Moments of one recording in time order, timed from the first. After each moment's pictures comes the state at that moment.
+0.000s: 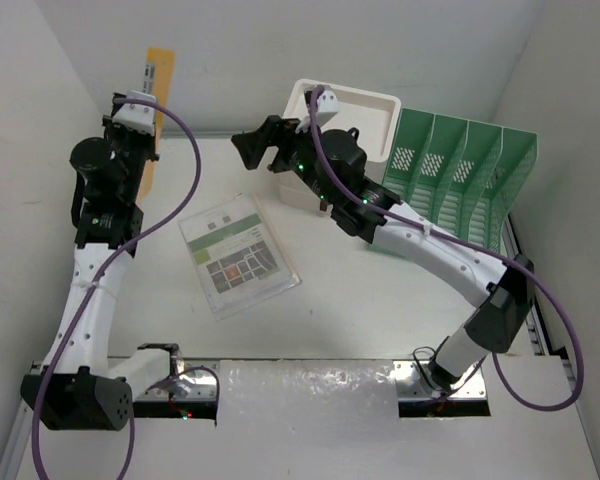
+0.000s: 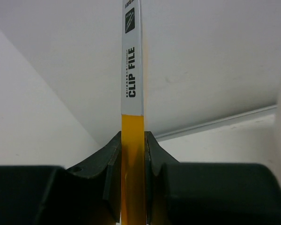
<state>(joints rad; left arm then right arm) 0.02 1.06 1.19 0.02 0.09 0.32 0.85 1.60 1.51 0.18 0.19 0.50</state>
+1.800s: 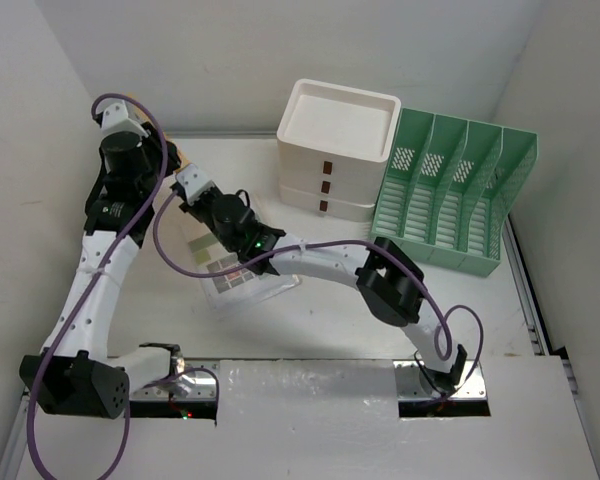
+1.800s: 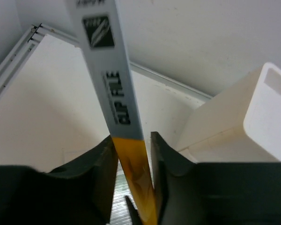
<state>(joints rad) -0.04 1.14 1.22 -0.30 -0.20 -0.43 1.10 2.21 1.80 0.53 0.43 -0.28</state>
